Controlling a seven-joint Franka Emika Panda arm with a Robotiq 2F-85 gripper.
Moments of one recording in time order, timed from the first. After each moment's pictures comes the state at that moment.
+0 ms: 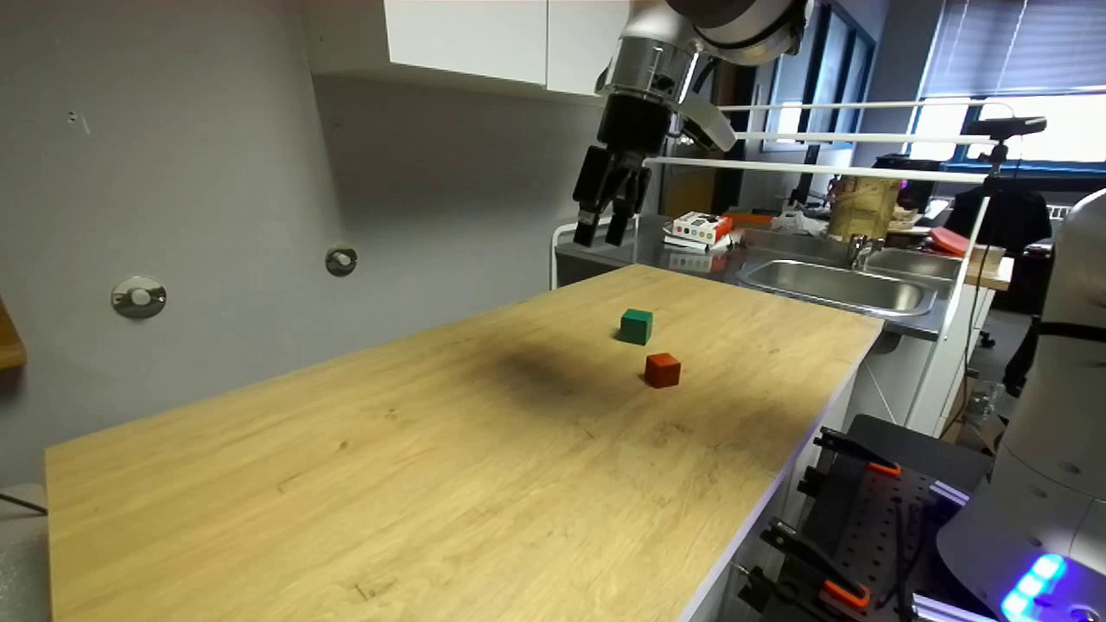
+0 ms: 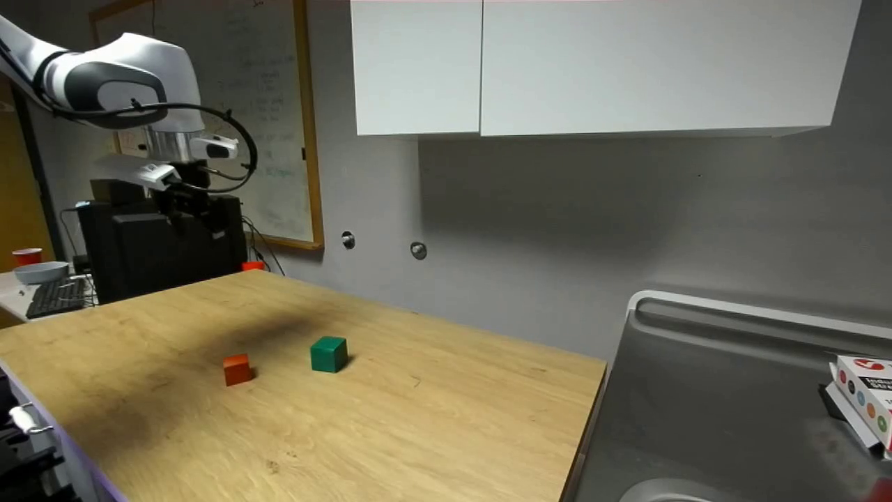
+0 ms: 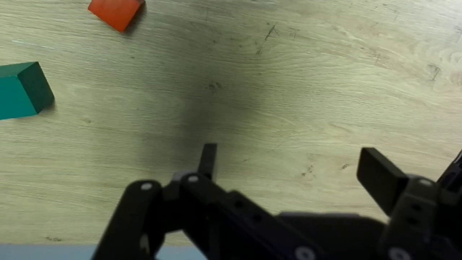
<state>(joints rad) 0.18 -0.34 0.00 -2.45 0.22 2.29 -0.16</state>
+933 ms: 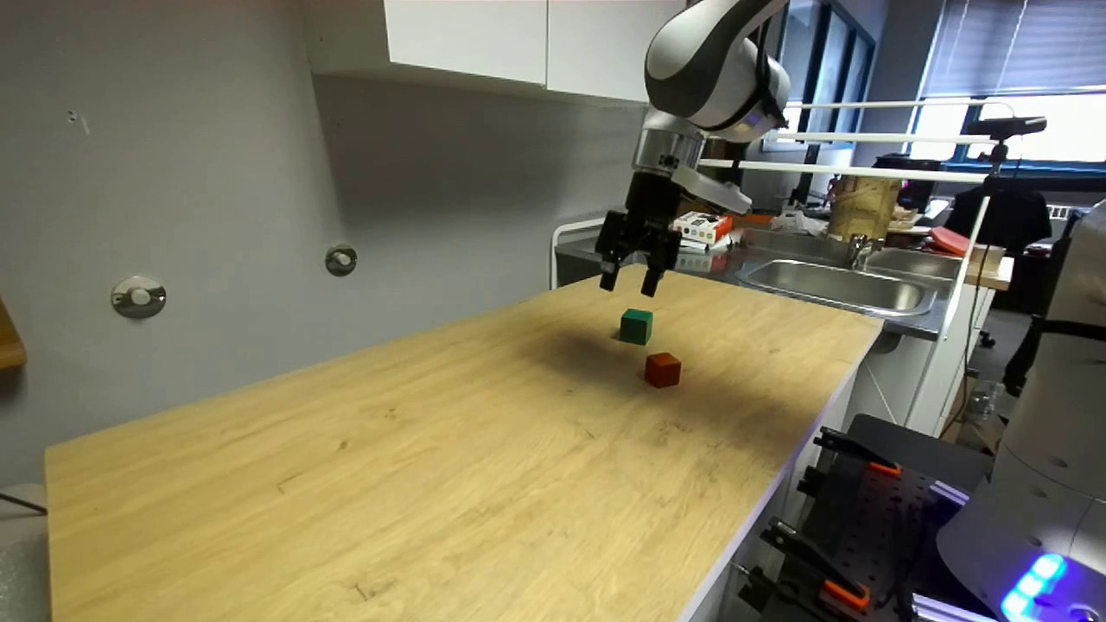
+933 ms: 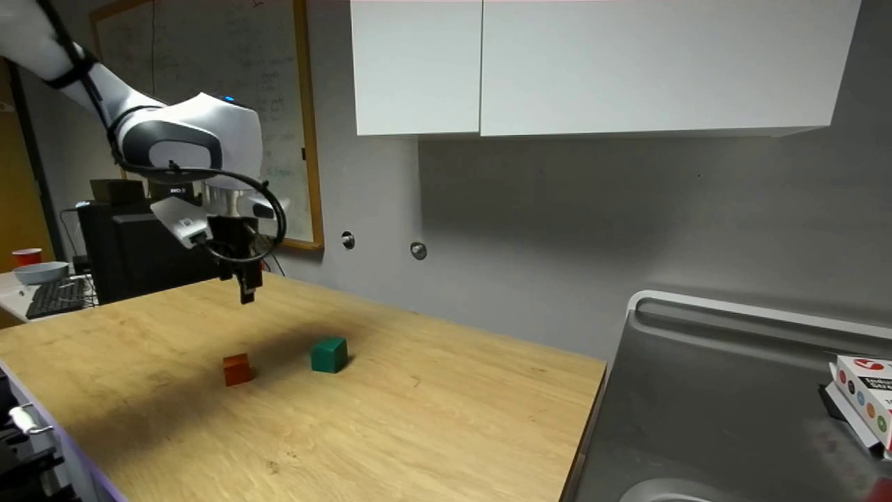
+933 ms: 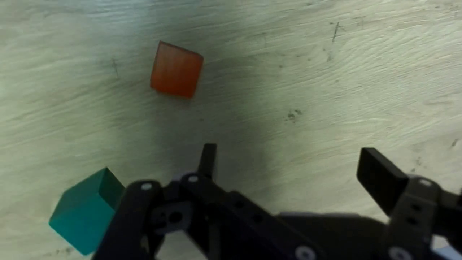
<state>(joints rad) 0.03 -0.14 -0.09 -2.46 0.36 2.34 -0.13</state>
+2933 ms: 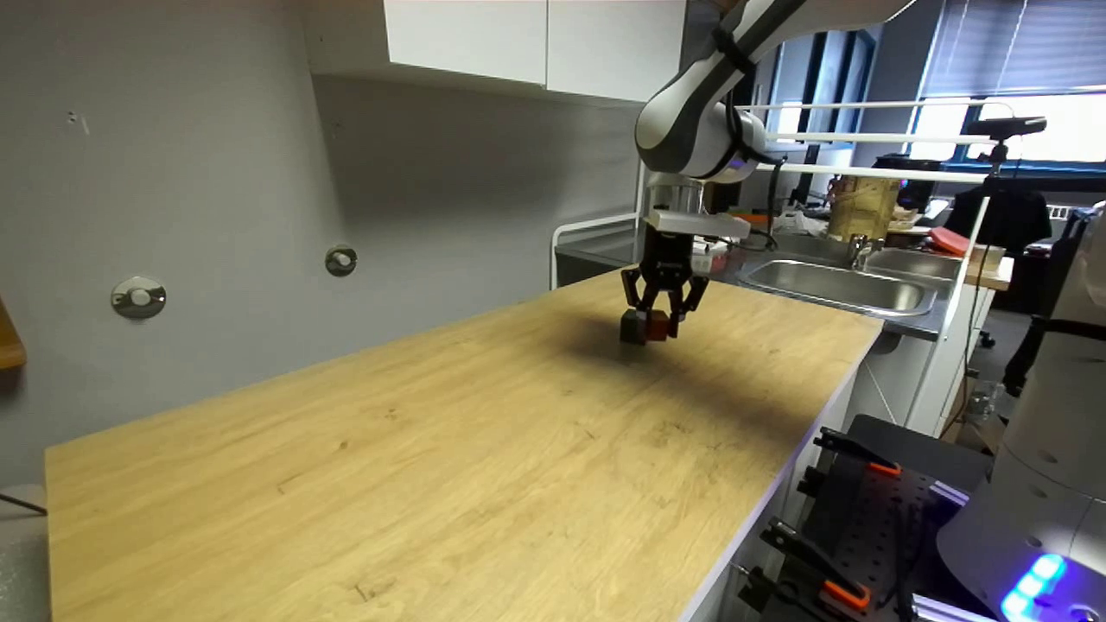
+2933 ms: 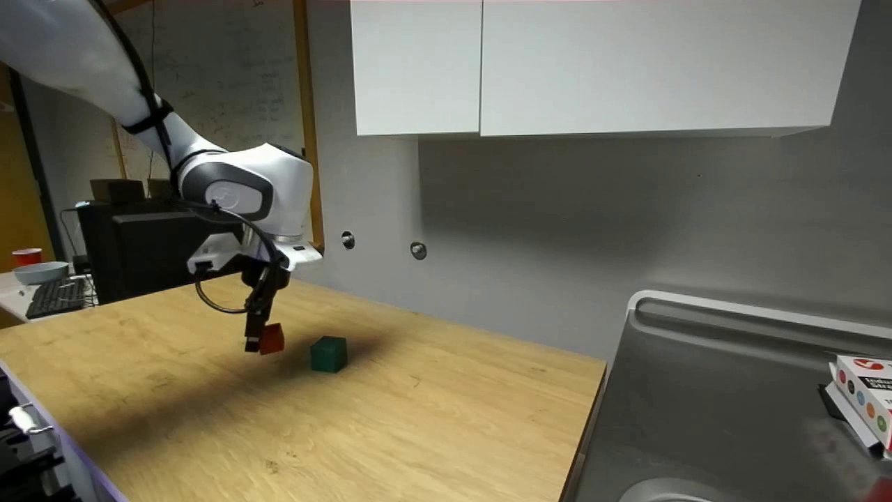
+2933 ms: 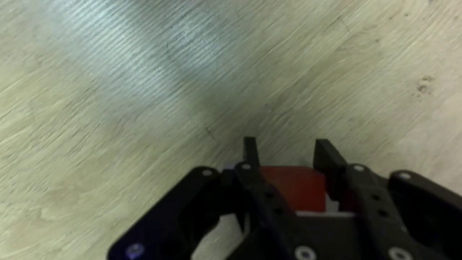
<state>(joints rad) -0.08 0.07 -0.11 -2.35 0.26 2.23 0.32</state>
